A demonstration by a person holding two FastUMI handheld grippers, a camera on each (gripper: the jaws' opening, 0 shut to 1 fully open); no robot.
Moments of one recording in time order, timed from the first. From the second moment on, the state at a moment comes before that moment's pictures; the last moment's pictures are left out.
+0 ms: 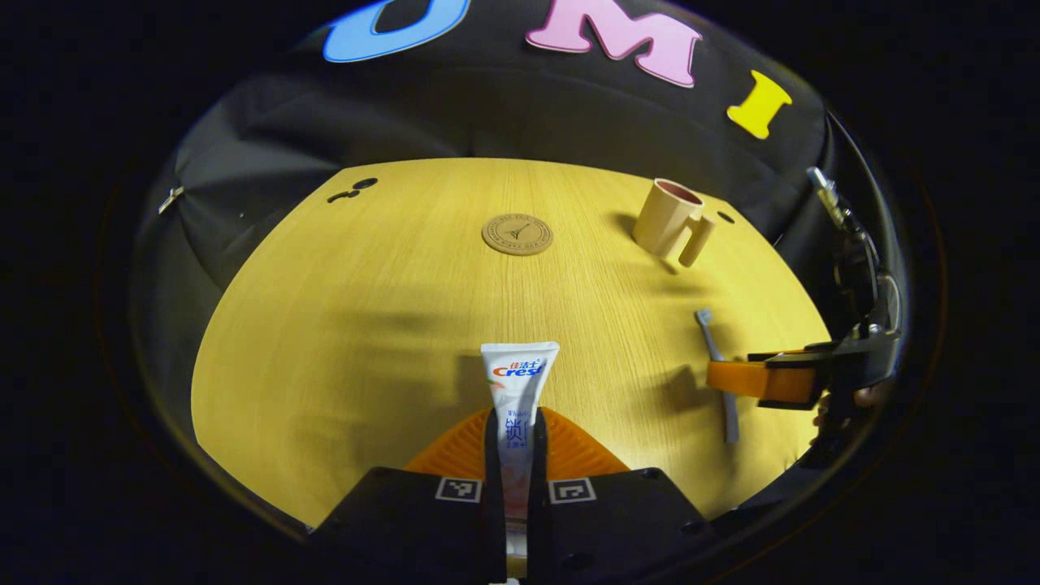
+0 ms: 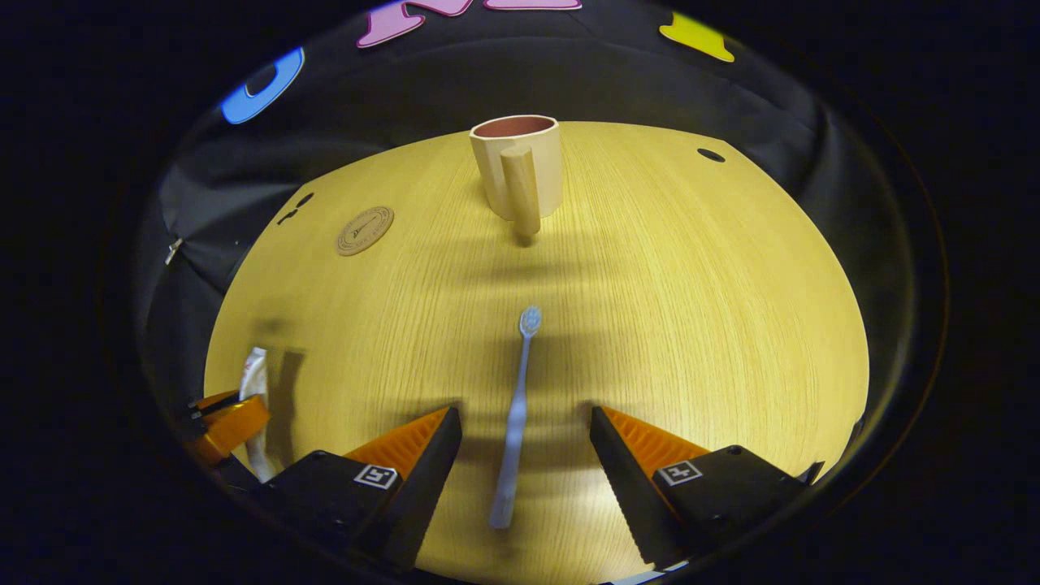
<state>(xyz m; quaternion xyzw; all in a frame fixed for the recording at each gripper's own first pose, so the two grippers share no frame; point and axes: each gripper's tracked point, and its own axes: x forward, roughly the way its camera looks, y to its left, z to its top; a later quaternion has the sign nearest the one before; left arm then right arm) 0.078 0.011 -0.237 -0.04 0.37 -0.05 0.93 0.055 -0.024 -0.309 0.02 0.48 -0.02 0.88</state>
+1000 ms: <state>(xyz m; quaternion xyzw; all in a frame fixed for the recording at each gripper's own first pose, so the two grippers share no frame) 0.059 0.000 -0.211 -0.04 0.35 -0.05 0.93 0.064 -0.023 -0.313 -0.01 0.47 0.02 0.88</state>
